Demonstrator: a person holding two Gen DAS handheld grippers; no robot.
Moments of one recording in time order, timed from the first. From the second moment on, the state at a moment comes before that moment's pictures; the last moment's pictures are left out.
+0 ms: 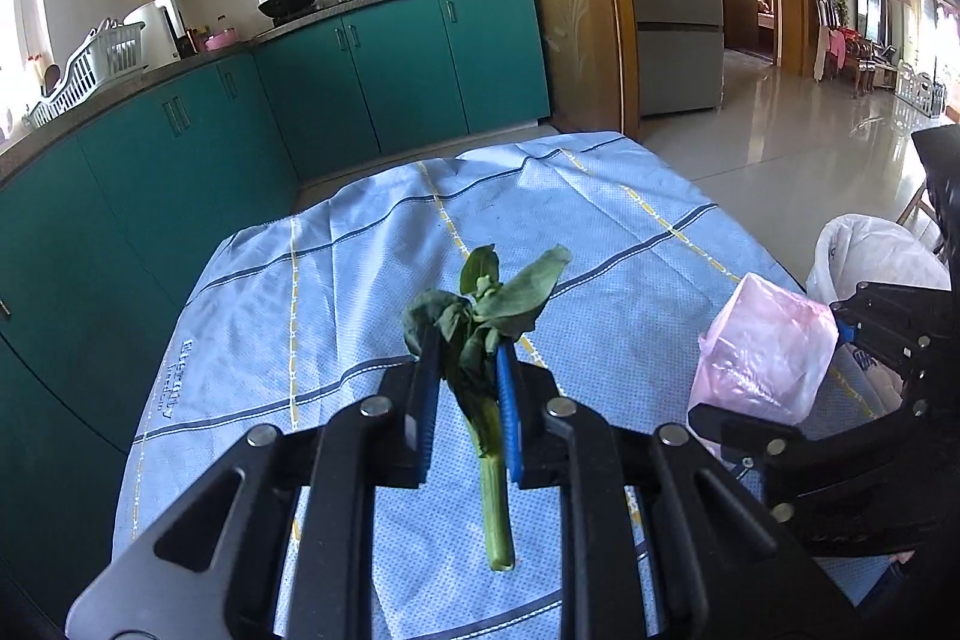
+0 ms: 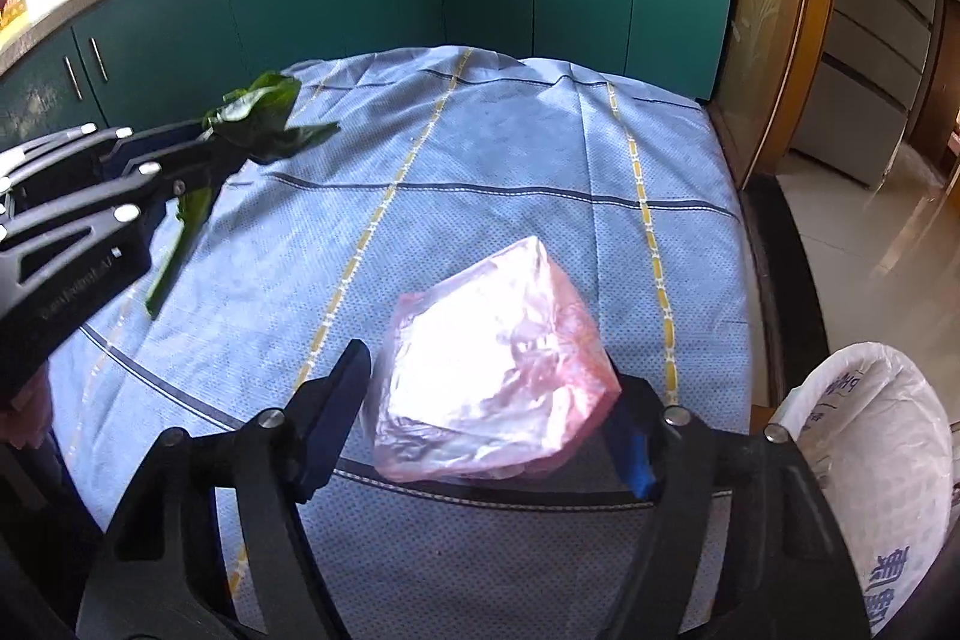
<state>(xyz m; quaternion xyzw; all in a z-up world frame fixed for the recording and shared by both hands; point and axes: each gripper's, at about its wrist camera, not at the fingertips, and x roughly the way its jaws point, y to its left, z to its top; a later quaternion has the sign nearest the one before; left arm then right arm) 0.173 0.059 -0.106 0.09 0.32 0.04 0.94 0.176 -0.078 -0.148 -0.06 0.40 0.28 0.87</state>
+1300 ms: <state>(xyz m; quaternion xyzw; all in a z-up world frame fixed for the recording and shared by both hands) 0.173 0.072 -0.108 0.07 0.33 0.05 0.94 0.164 -0.067 -0.155 -0.18 0.36 0.20 0.89</state>
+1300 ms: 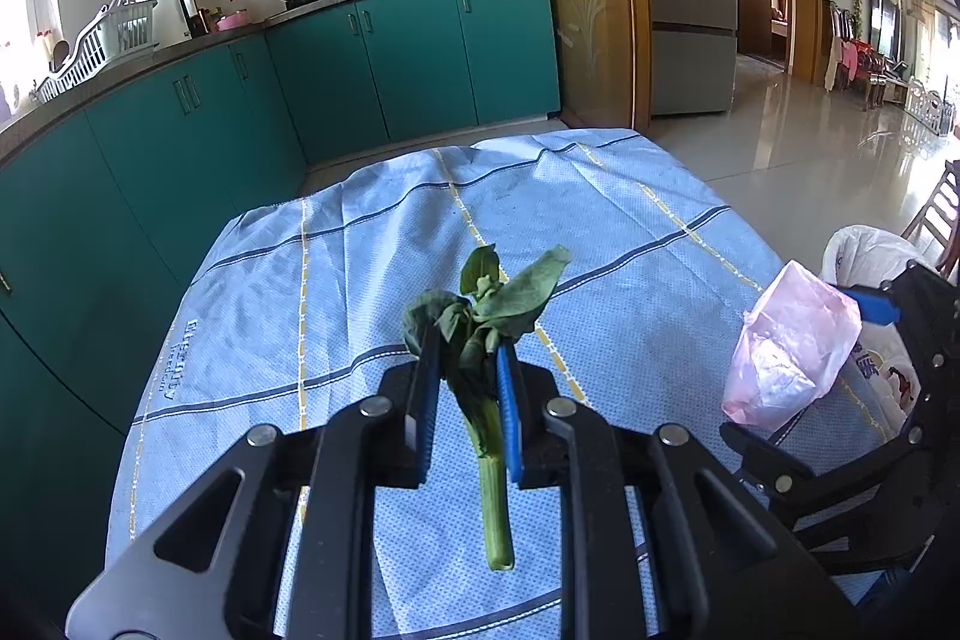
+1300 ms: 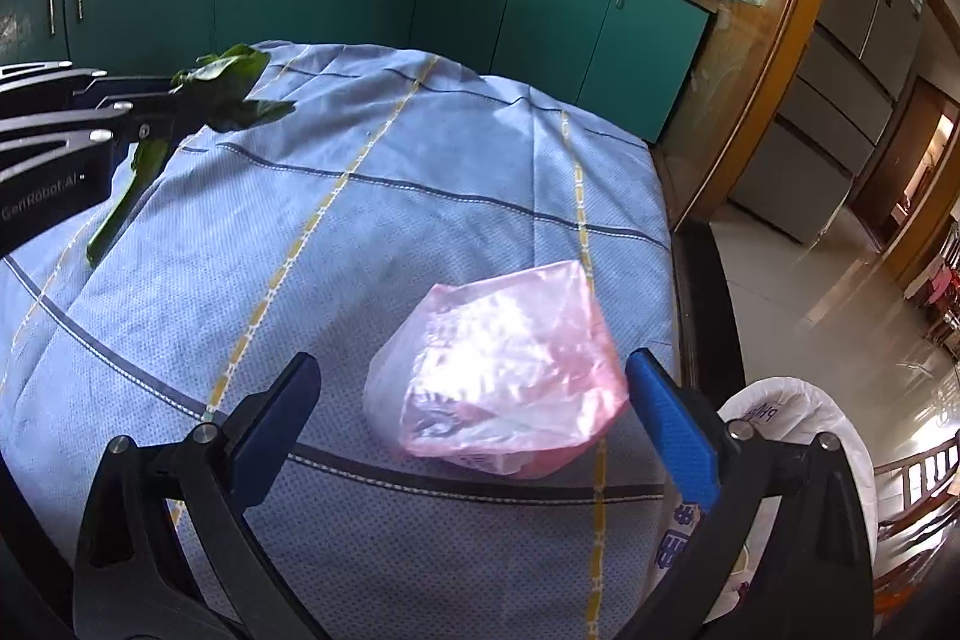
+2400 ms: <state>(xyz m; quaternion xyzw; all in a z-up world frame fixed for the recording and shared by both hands) 0.171 0.078 -0.115 0.07 0.34 0.05 0.94 0.153 -0.069 -0.135 -0.10 0.34 0.25 0.90</state>
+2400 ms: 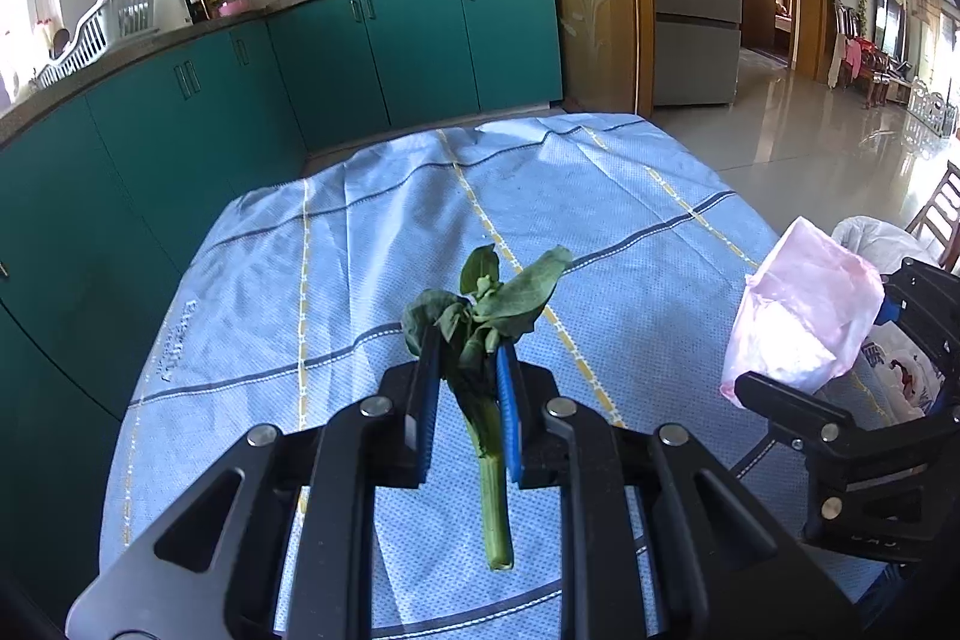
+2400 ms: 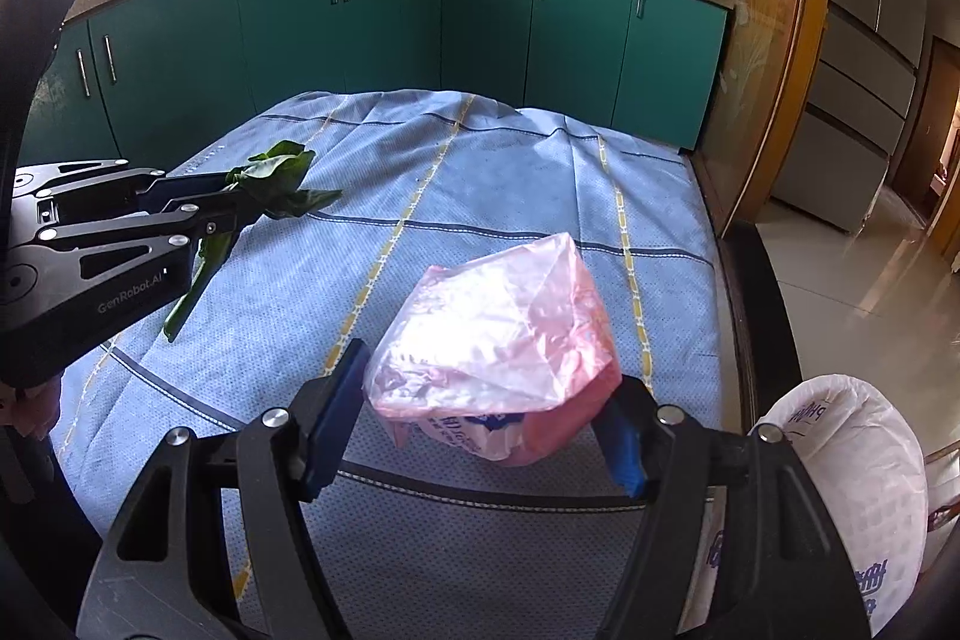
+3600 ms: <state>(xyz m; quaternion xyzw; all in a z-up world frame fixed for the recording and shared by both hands) 0.158 0.056 -0.096 0.07 0.30 0.05 0.95 0.143 -0.096 -0.110 -0.07 0.30 0.23 0.93</state>
